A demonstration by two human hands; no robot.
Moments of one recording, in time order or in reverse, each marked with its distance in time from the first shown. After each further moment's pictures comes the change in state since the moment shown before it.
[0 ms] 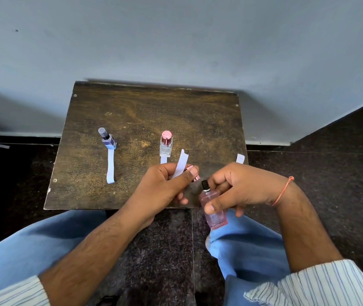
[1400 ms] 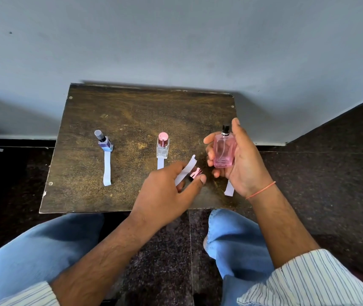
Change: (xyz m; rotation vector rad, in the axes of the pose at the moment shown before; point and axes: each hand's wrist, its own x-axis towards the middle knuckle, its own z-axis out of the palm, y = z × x) left_hand -0.012 0.008 0.012 0.730 0.155 0.370; right_hand 0.028 -0.013 0.006 0.855 0.510 -0.365
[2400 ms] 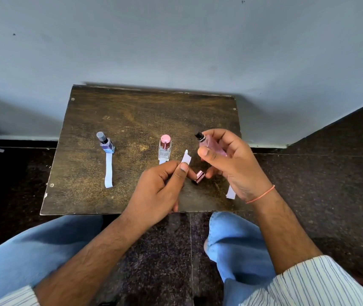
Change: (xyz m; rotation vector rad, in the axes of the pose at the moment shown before) left_hand 0.000 0.002 -0.018 -0.407 -0.027 -0.009; right_hand -0.002 0.008 0.006 -0.152 -0.038 -0.223
